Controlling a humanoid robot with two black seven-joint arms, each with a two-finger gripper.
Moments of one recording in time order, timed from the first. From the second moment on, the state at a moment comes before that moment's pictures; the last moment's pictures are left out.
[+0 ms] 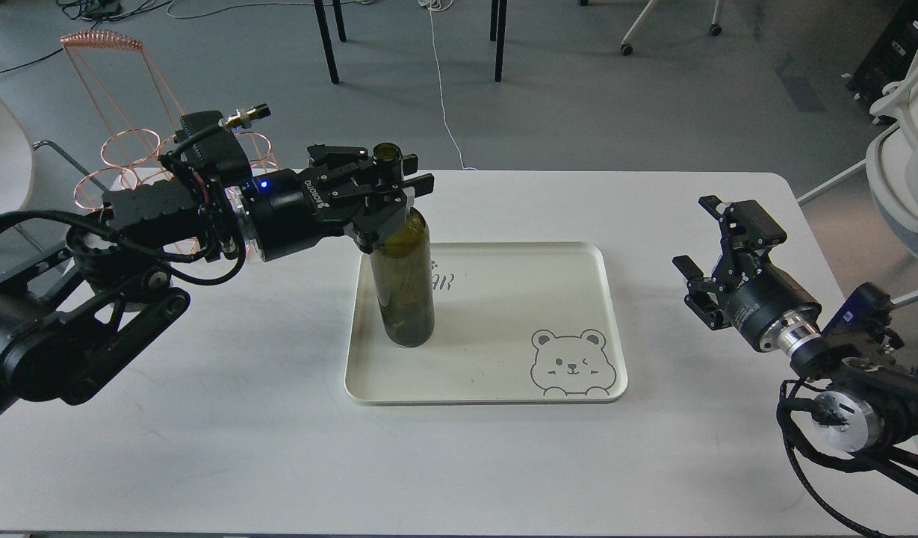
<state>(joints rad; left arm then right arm) -0.66 0.52 -0.87 -1.43 2.12 -0.16 -0.49 0.52 -0.77 0.37 1.44 -0.15 -0.16 0.49</state>
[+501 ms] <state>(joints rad) -1.01 0.67 -0.87 -1.29 1.91 -0.21 -0.49 0.52 -0.77 0.37 1.44 -0.15 -0.16 0.49</state>
